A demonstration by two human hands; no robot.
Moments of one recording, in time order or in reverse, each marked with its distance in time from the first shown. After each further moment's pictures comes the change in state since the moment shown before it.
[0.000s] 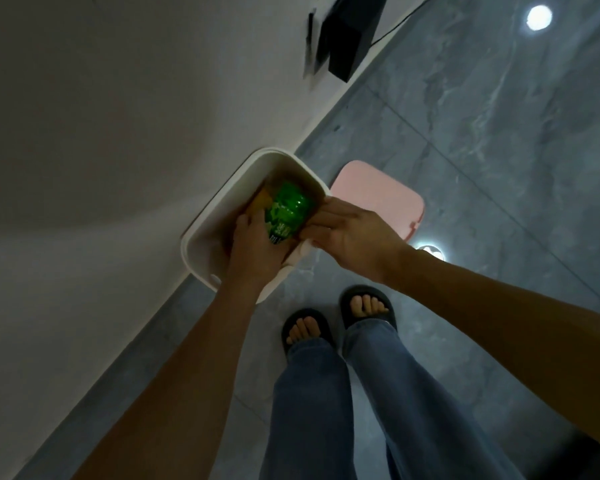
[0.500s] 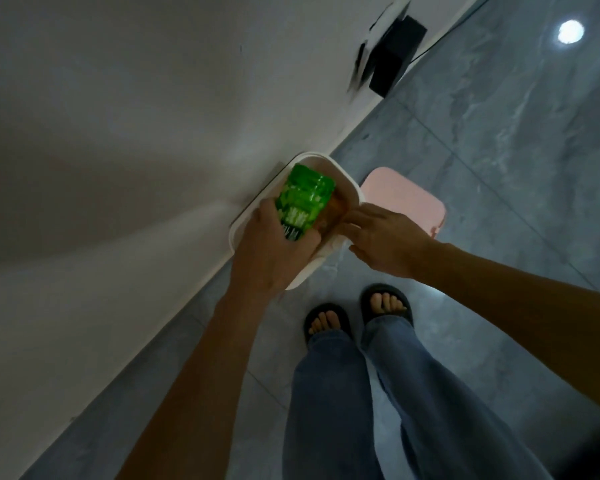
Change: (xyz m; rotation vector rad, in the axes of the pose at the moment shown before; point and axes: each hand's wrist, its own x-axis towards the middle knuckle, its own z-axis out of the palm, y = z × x) left_hand -0.065 0.030 -0.080 -0.101 0.118 0.029; right_hand 0.007 -0.022 -0.035 -0.025 -0.319 0.103
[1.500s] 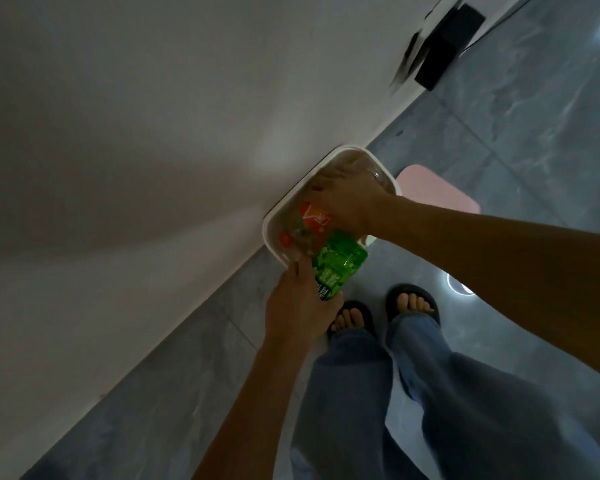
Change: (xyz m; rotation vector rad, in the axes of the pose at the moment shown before) left_hand -0.070 -0.053 0.026 0.261 -0.088 -0.083; right_hand 0.113 -0.039 -0.019 -0.284 -0.151 -0.108
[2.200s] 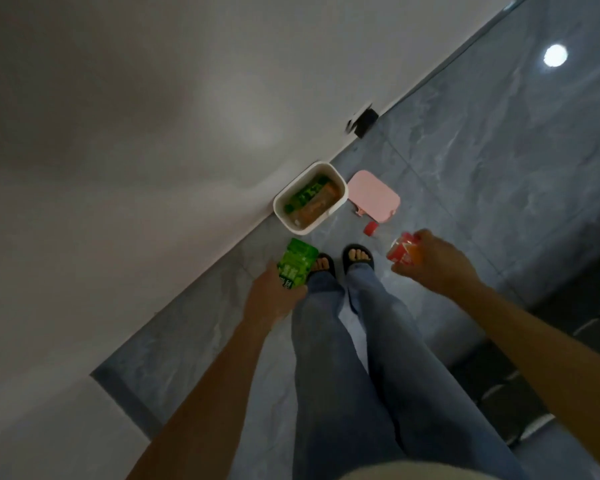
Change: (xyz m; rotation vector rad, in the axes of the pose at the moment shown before) left_hand -0.228 0.075 -0.221 -0.309 -0.239 -0.253; right_hand -0.377 -0.068 -0.208 0.732 -0.200 0.798
